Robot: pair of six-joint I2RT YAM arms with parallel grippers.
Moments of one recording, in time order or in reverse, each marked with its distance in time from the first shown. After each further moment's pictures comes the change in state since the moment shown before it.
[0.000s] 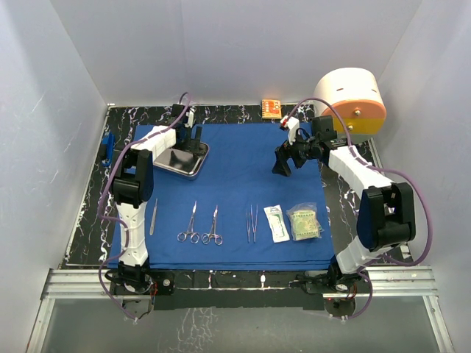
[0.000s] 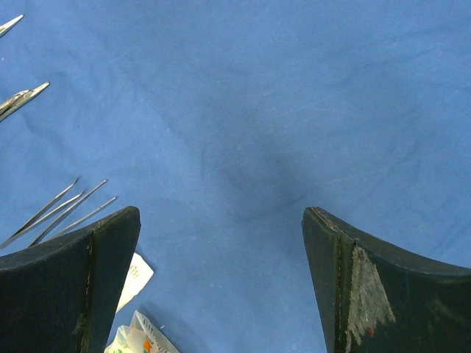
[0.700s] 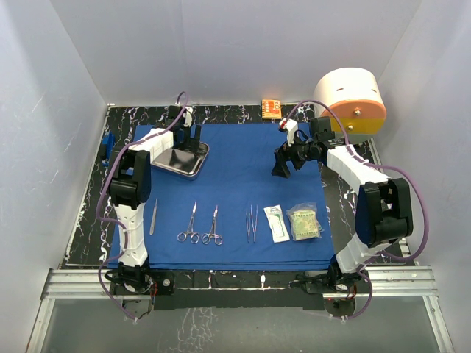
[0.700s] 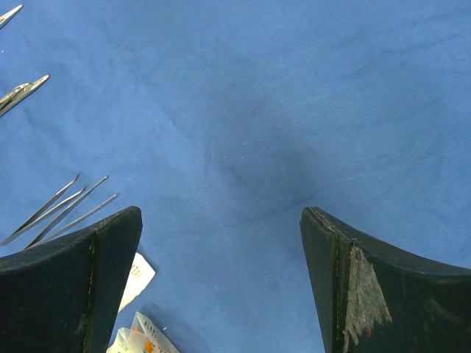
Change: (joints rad) left arm 0.013 -0.032 -0.070 0.103 0.053 -0.007; right arm 0.000 0.041 0.000 -0.005 -0.015 0.000
